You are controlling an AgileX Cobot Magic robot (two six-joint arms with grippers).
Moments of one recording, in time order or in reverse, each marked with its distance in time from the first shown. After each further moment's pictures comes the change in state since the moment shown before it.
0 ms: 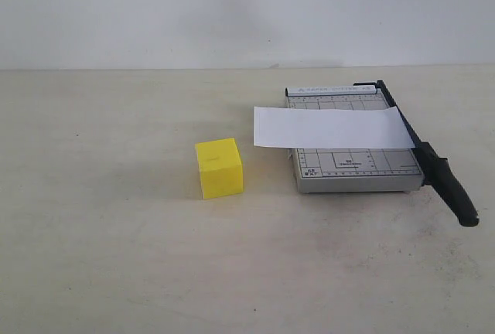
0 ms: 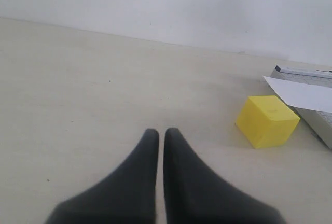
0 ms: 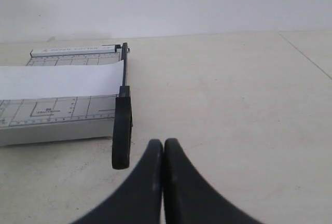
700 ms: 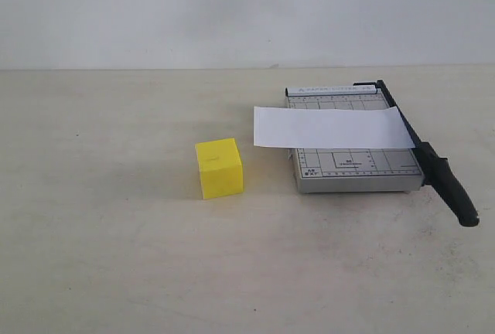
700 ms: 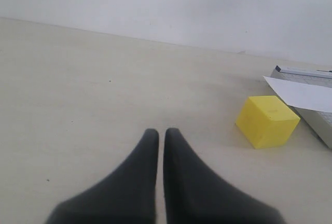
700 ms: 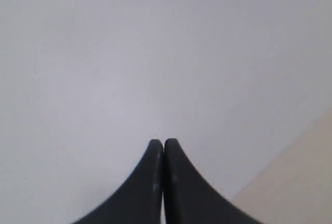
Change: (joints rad) left arm 0.000 0.000 0.000 0.000 0.000 0.000; right arm 0.000 0.040 -0.098 0.377 -0.474 0.295
